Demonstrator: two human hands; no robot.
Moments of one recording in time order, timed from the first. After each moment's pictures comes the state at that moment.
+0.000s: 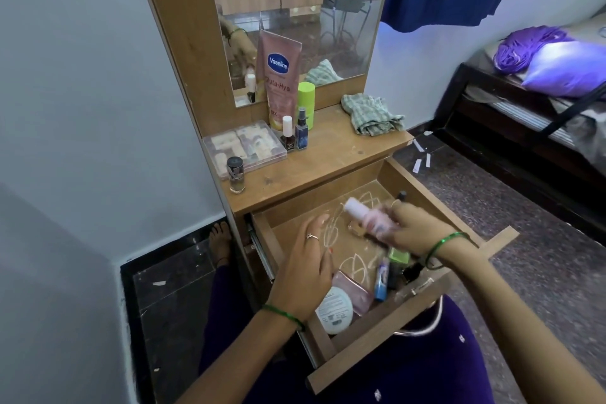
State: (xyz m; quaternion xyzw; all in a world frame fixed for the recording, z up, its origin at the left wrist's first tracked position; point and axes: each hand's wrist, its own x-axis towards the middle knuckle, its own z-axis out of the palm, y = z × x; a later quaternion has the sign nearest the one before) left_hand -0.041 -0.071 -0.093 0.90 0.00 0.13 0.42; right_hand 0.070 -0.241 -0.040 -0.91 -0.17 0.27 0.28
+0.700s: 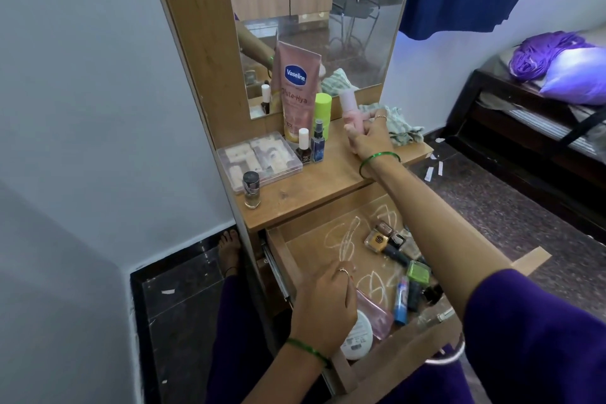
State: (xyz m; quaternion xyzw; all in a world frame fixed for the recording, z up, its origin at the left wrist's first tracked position) left_hand -0.044 -0.078 -0.113 0.94 0.00 0.14 0.31; right_hand 0.201 -0.124 -0.035 -0.80 -0.07 -0.01 0.59
